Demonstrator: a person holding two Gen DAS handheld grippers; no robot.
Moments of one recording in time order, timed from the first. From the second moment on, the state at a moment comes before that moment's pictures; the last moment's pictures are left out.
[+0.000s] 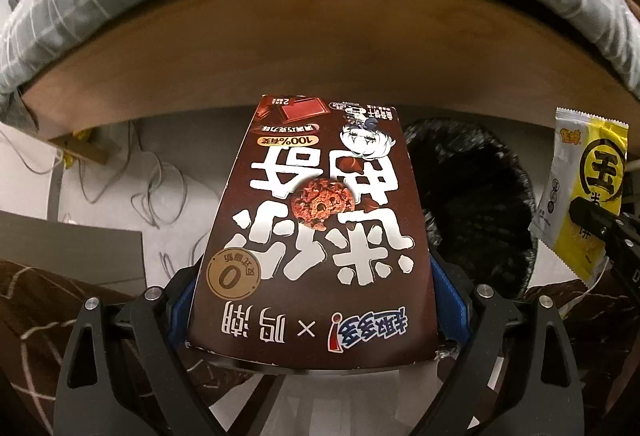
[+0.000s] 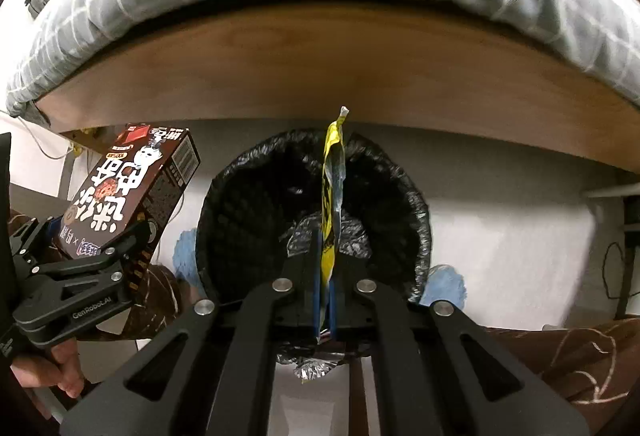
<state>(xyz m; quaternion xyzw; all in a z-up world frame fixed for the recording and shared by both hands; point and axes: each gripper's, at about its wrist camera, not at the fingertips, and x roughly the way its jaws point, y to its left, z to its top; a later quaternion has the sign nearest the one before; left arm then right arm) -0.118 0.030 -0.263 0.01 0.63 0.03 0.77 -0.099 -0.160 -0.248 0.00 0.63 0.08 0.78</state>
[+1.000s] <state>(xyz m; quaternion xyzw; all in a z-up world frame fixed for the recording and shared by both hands) -0.110 -0.037 -0.270 0.03 0.63 -0.03 0.77 -0.100 -0.227 -0.271 0.01 0.61 -0.02 0.79</state>
